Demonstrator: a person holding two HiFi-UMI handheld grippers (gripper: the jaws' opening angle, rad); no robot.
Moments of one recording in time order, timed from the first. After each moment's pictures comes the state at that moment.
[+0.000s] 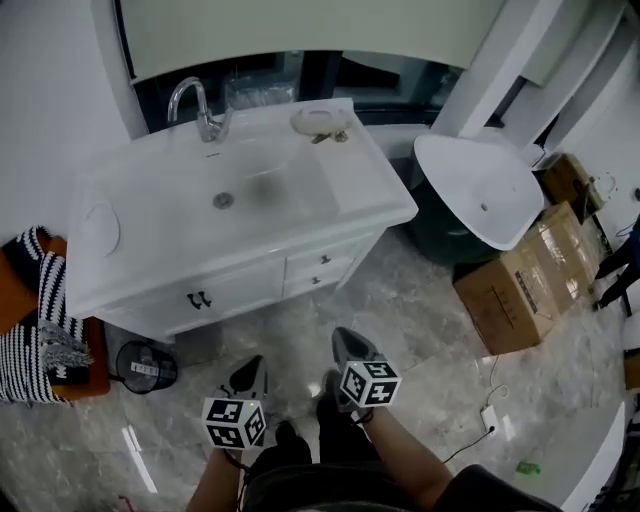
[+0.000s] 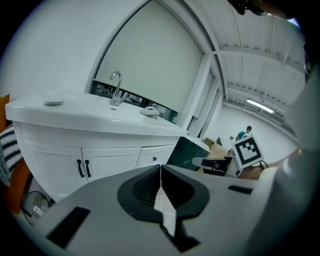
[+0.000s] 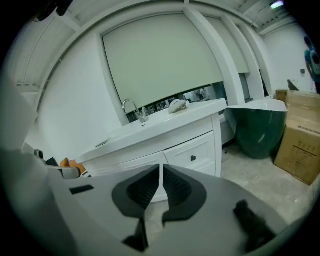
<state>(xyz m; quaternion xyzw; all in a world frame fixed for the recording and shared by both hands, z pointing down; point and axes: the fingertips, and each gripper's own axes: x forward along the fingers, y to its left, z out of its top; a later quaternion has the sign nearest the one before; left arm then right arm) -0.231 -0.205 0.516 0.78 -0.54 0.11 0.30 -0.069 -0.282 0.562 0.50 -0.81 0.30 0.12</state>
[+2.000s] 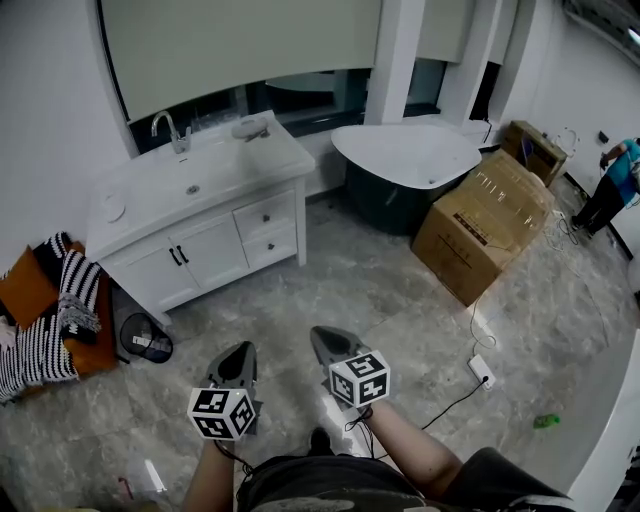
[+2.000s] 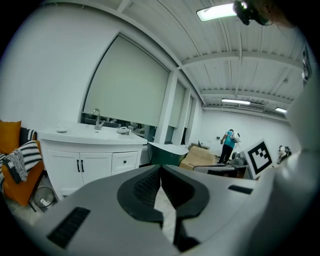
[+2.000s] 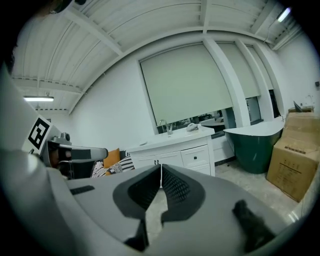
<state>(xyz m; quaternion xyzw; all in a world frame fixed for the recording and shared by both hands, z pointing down) -0.015 0.150 0.385 0.82 -0.54 0.07 0.18 0.111 0.110 0.430 0.42 -0.88 0.19 0.08</state>
